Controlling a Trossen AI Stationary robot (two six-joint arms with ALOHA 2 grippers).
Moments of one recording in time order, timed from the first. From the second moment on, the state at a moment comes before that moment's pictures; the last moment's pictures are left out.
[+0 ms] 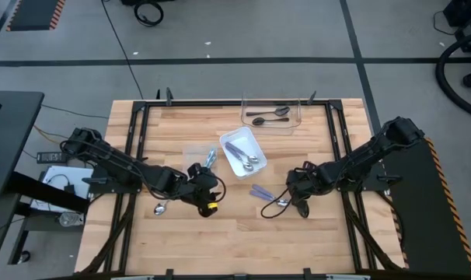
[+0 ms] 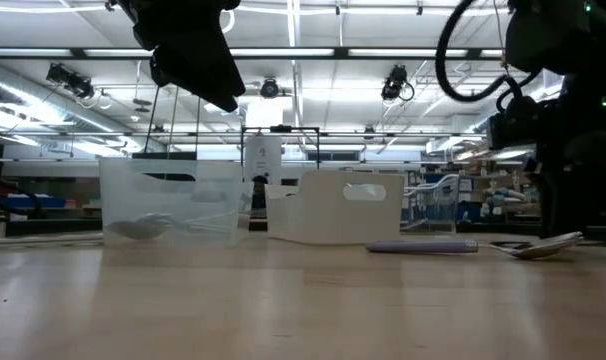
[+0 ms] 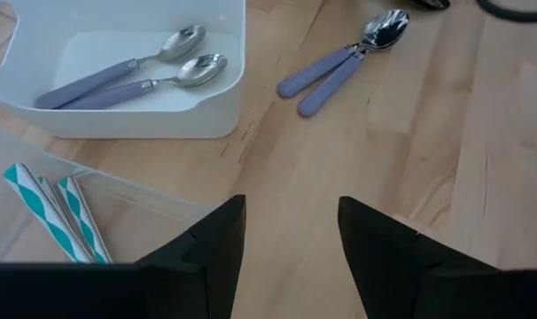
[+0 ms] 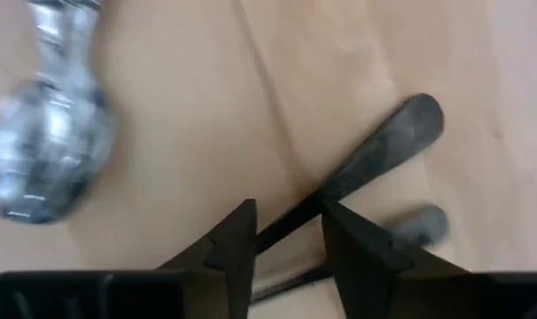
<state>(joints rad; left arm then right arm) -0.39 1.51 1.06 -0.47 -0.47 -0.67 0.38 1.41 0.58 -0.56 0.22 0.74</state>
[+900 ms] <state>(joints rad) -0.39 1.51 1.06 -0.48 -0.47 -0.66 0.37 1.39 0.62 -0.54 0.15 0.81</state>
